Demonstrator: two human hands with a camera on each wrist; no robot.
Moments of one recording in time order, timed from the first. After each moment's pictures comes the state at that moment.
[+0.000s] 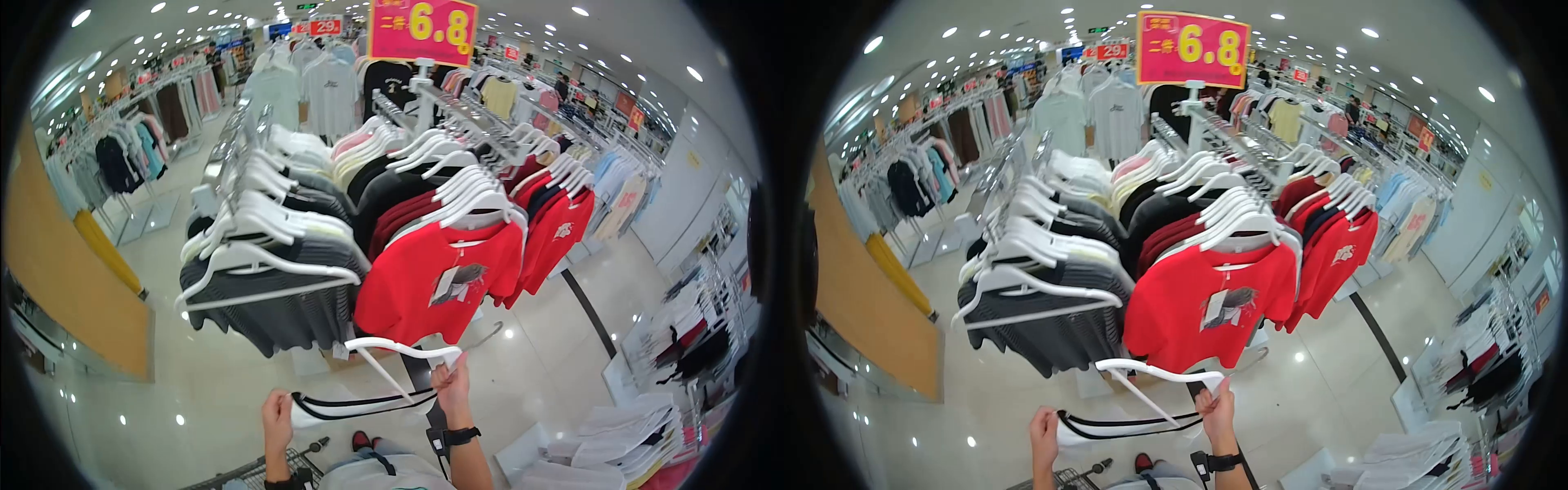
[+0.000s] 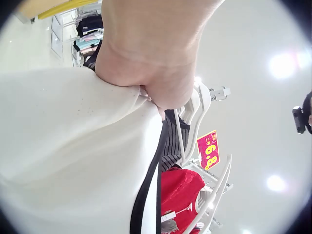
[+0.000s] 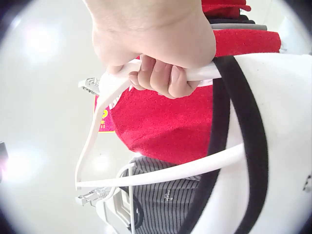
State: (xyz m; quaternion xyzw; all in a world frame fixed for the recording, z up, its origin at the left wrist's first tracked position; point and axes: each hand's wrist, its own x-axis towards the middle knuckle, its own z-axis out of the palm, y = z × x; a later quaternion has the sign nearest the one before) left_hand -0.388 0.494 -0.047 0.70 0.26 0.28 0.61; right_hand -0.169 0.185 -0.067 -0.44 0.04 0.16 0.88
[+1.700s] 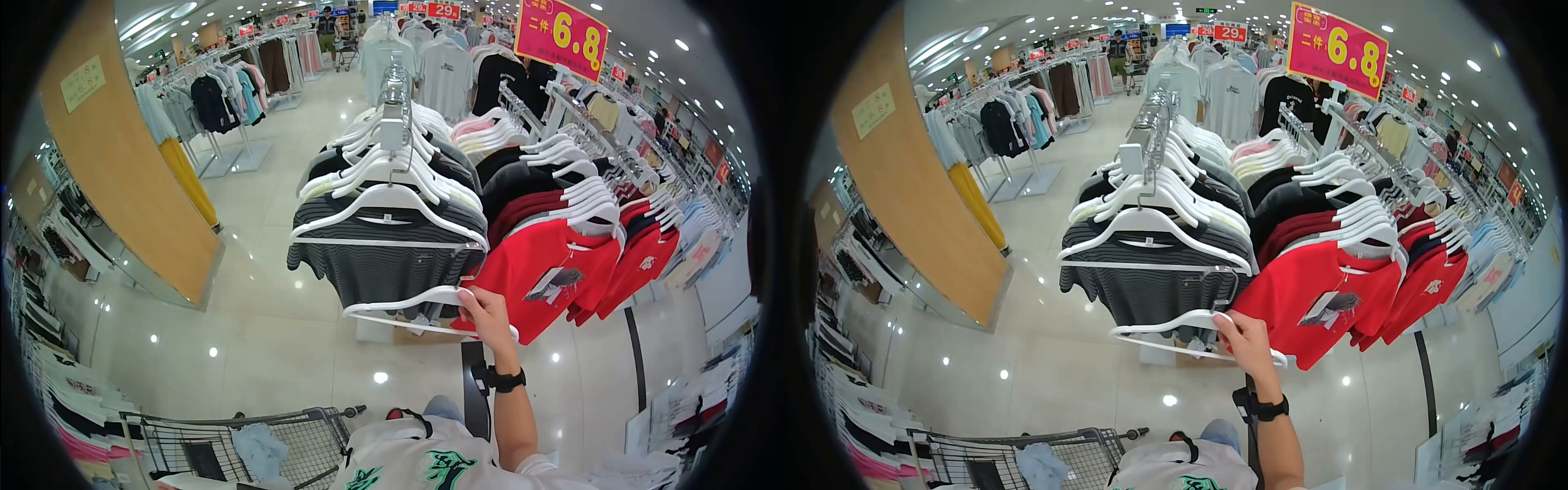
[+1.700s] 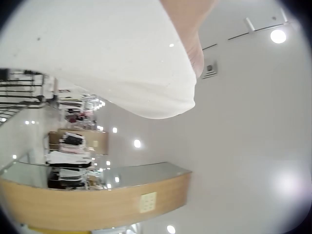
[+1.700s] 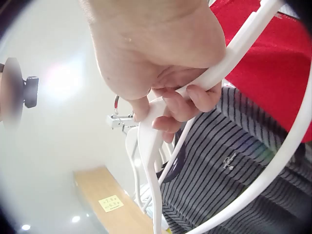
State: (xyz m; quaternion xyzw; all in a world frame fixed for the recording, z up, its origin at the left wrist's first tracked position) left_hand -0.824 0.528 -0.091 0.00 -0.22 0.81 0.55; right_hand -0.152 0.335 0.061 -0.70 -0.31 0.17 0.61
